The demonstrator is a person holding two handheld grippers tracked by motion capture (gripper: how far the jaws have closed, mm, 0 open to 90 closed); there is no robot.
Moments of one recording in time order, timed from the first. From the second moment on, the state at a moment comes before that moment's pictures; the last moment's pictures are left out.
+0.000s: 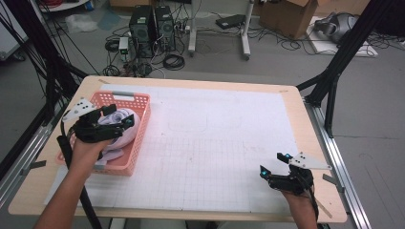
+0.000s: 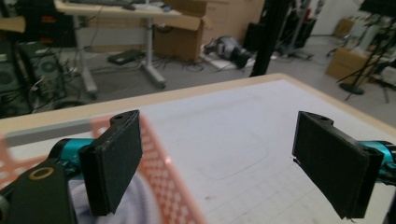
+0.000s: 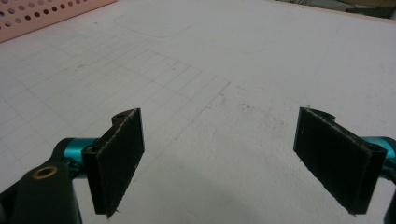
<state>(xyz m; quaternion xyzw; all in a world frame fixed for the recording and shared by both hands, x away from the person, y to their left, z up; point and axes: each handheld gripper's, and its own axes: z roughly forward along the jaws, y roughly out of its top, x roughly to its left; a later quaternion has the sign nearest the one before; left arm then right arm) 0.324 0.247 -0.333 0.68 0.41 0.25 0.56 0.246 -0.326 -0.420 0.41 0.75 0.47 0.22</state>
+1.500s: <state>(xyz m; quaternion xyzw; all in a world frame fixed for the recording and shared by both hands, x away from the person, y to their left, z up) 0.387 0.246 -0.420 0.81 0.49 0.28 0.16 0.242 -0.331 -0.421 0.42 0.75 0.47 0.21</state>
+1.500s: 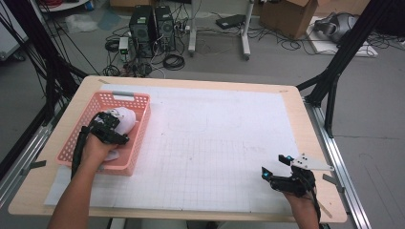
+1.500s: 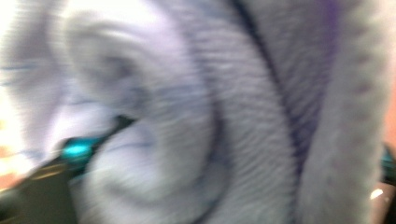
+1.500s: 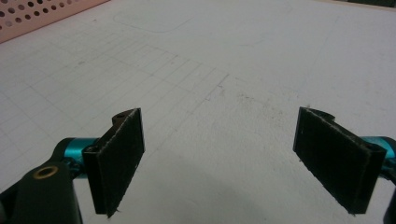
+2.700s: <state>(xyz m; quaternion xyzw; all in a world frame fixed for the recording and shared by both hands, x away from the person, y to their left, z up) 0.338 0.281 -0.359 0.64 0.43 0.37 0.52 0.238 -0.331 -0.419 0.43 0.74 0.47 0.22</state>
